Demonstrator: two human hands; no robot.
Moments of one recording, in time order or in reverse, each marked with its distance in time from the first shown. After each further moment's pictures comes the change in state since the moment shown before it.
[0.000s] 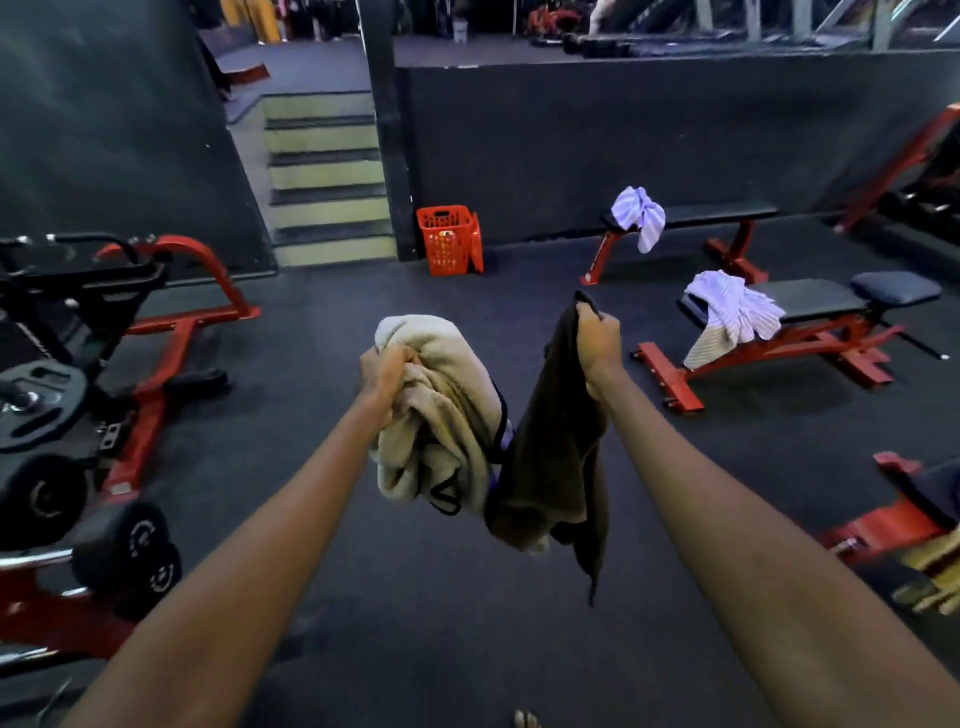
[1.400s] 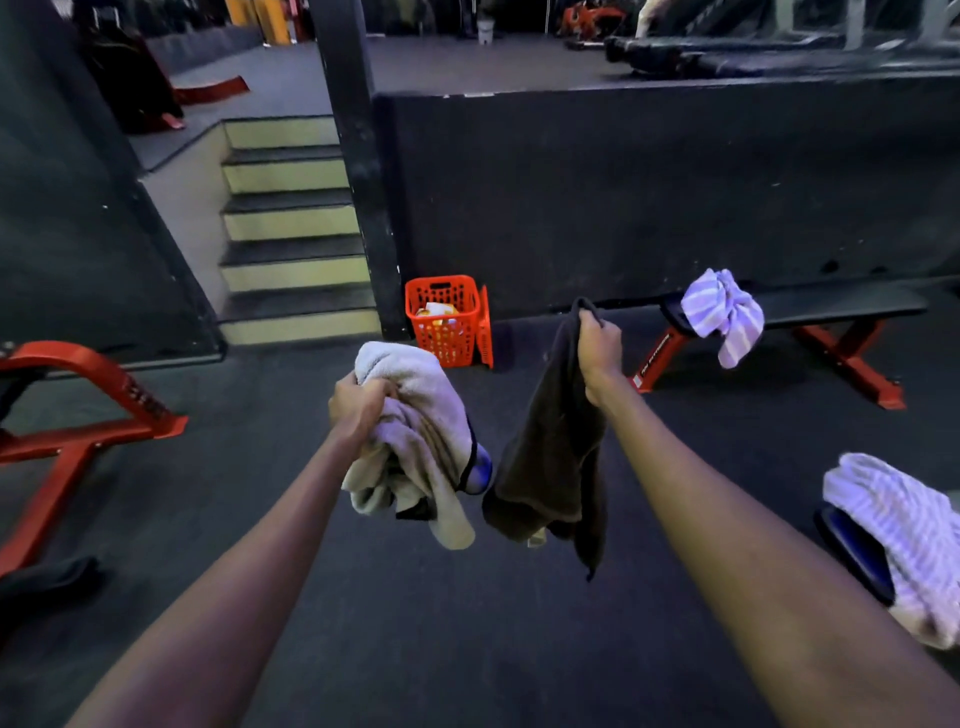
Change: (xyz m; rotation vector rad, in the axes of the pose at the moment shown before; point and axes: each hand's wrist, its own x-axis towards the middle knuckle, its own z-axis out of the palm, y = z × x) left_hand 0.891 0.231 0.369 0.235 0.169 0.012; right_hand 1.007 -0.045 0.368 -0.019 -0.062 0.074
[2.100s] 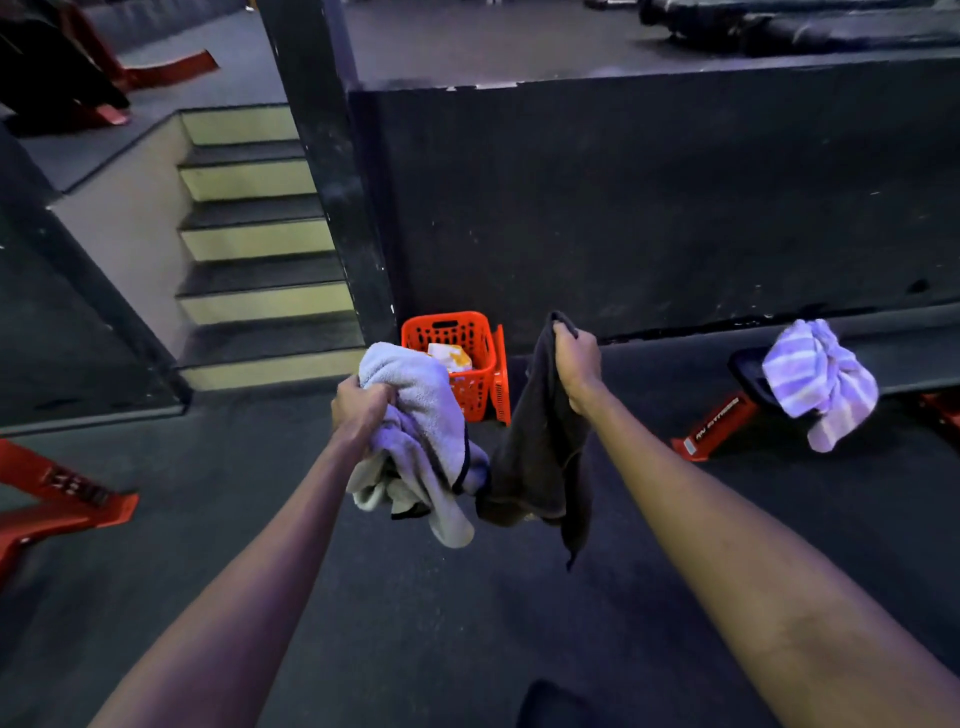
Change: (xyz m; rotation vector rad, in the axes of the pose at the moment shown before) left_hand 0.457 0.127 0.176 0.061 0.017 -0.045; right_hand 0.390 -0.079 0.257 -0.163 -0.023 0.018
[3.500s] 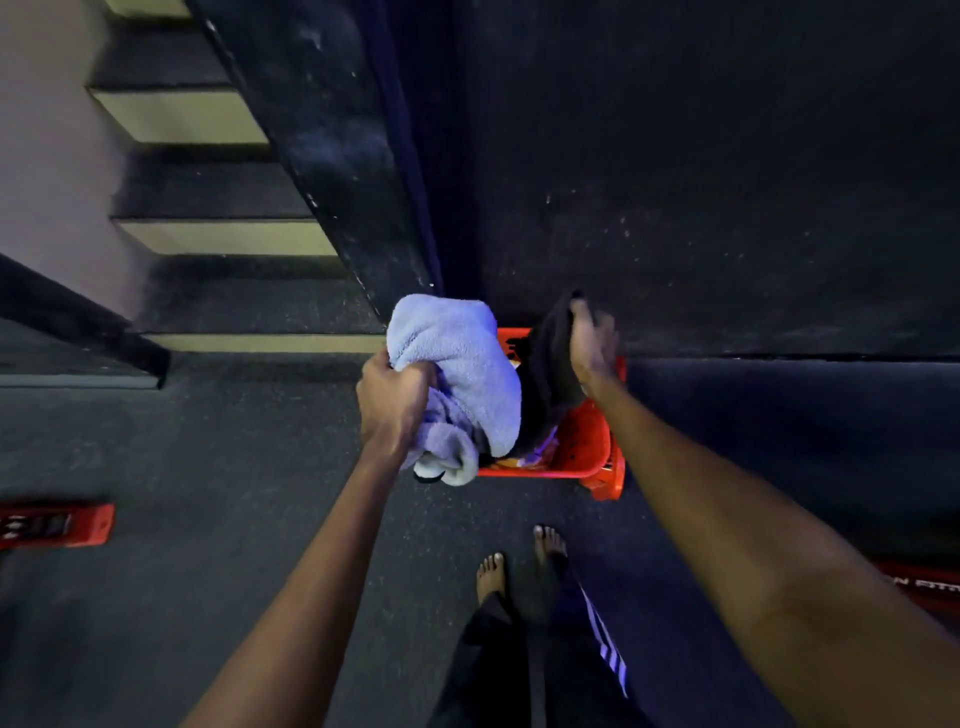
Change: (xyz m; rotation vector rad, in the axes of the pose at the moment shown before) left_hand 0.686 0.088 0.196 -0.012 0.079 -0.242; right_hand 0.637 0.025 0.511 -0.183 -0.109 0.201
